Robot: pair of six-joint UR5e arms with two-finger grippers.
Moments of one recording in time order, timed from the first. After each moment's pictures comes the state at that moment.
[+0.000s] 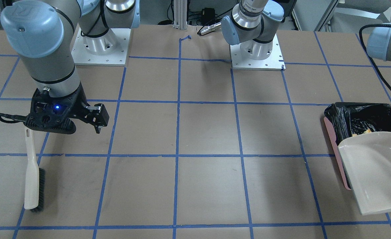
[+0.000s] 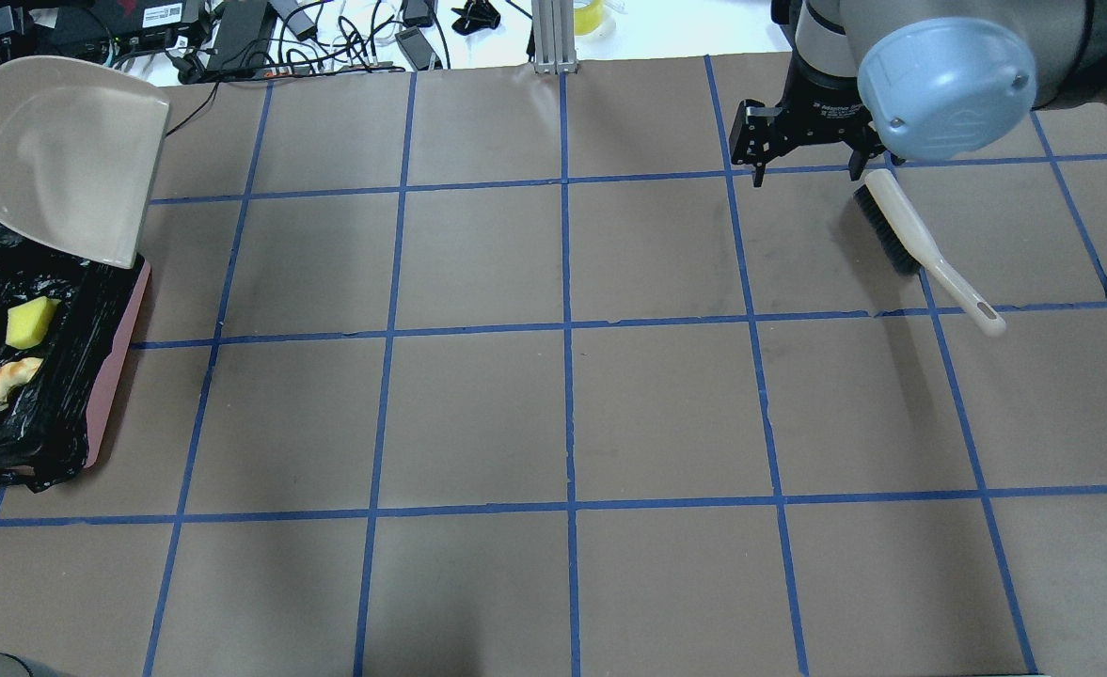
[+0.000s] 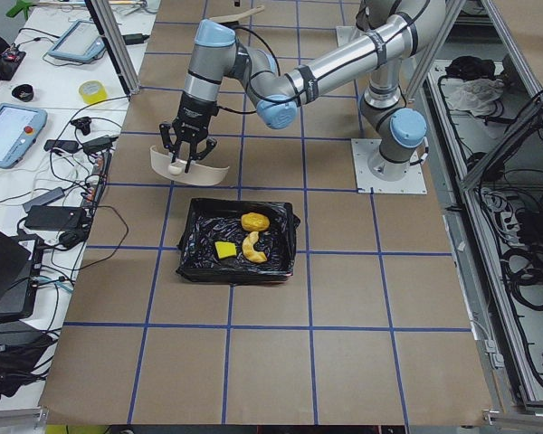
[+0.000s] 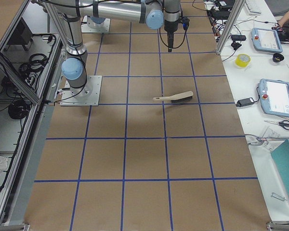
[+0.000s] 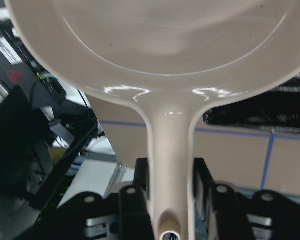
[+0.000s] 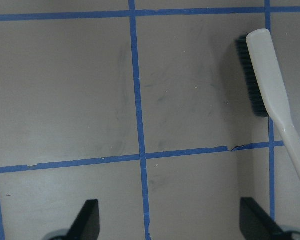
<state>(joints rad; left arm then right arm) -1.13 -1.83 -1.53 -0.78 1.81 2.19 1.62 -1.38 1.54 -1.80 -1.68 0.11</state>
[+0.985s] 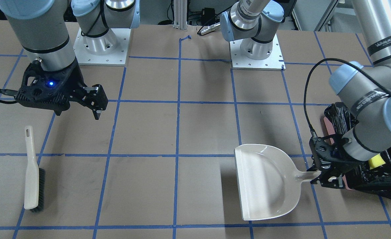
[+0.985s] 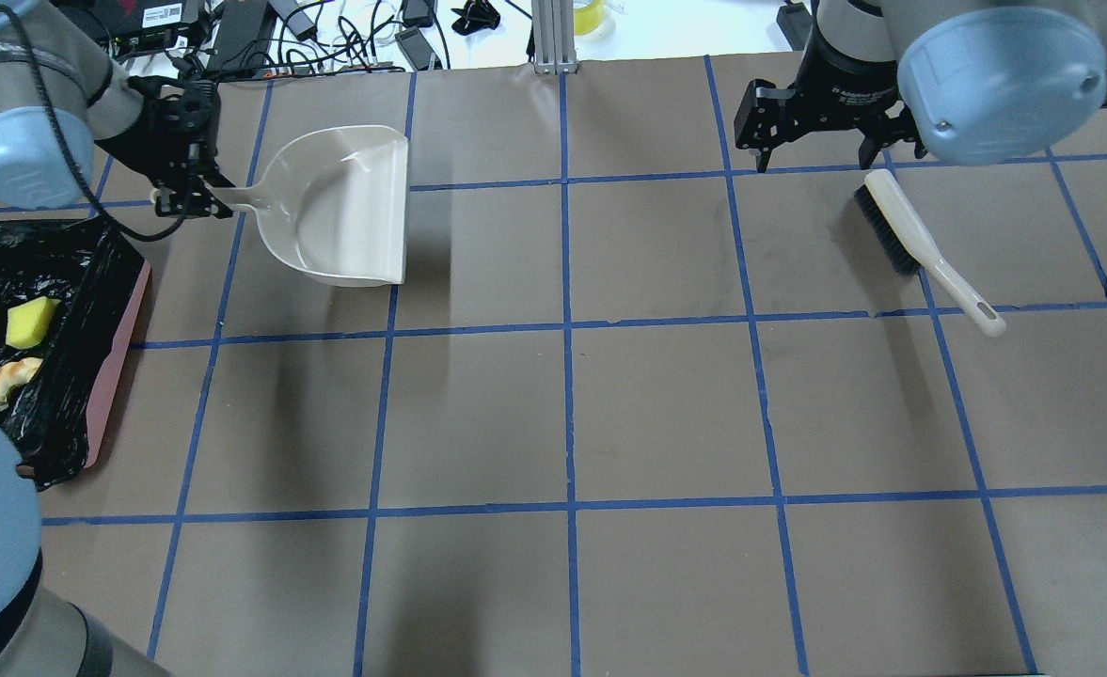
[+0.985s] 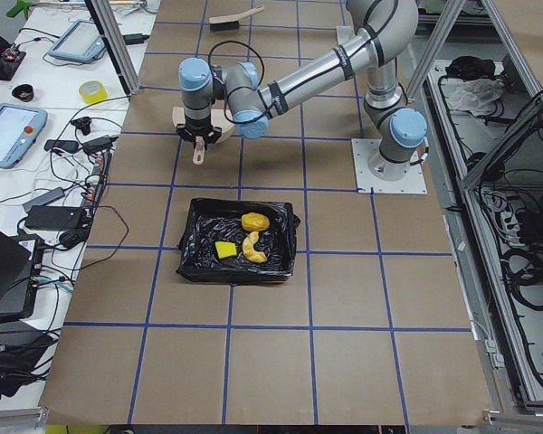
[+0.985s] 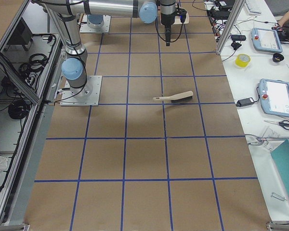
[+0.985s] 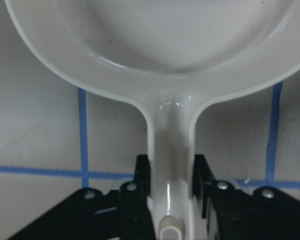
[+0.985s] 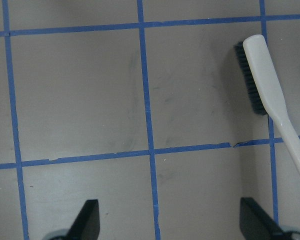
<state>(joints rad) -1.29 -2.01 -1.55 -1.09 1.43 1.85 1.61 -1.47 1.55 -1.78 -1.65 0.11</state>
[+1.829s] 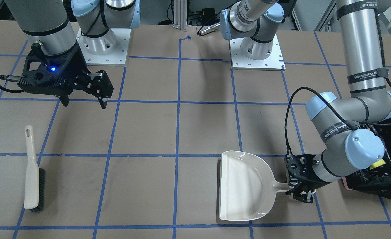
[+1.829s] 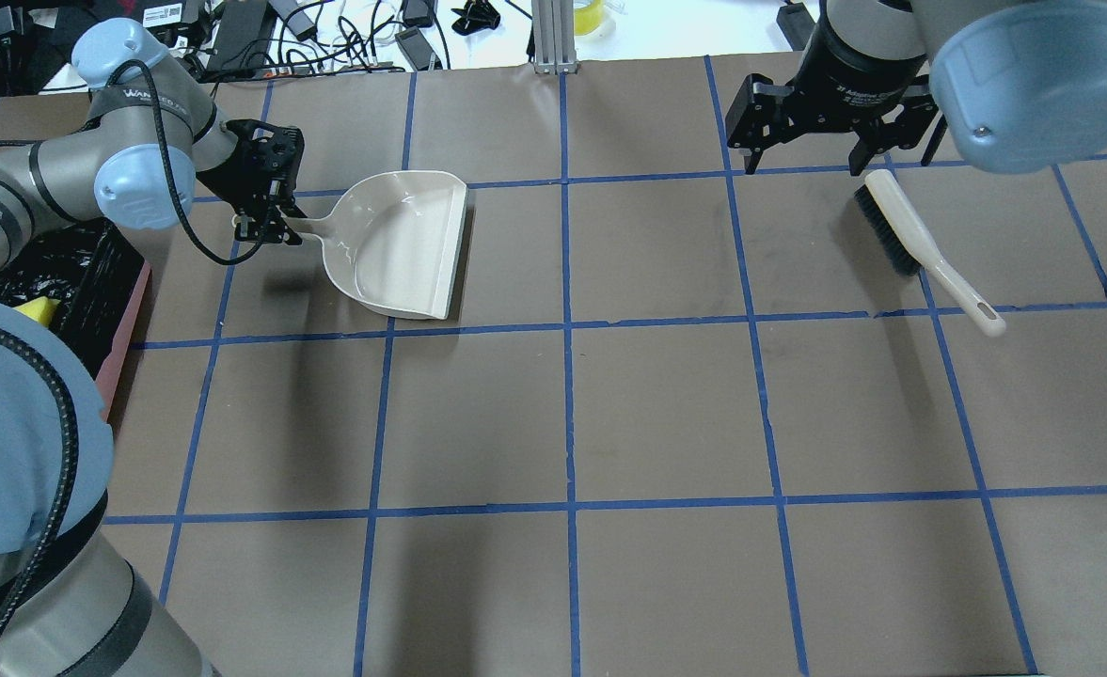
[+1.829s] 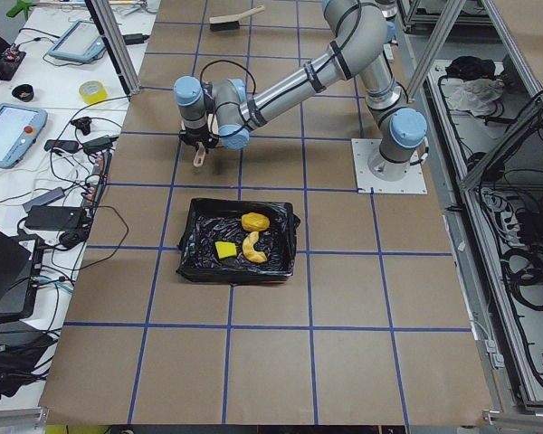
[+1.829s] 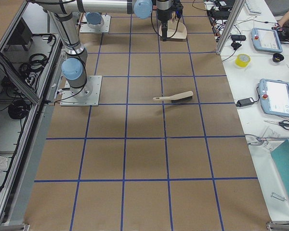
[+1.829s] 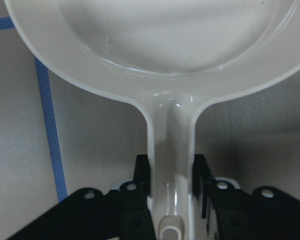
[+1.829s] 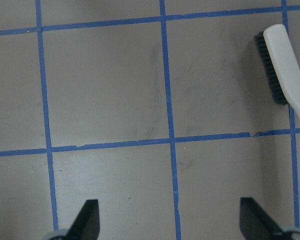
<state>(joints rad) -1.34 -2.13 -1.54 -1.03 1.44 1.90 1.61 -1.51 1.56 -1.75 -1.57 0.11</state>
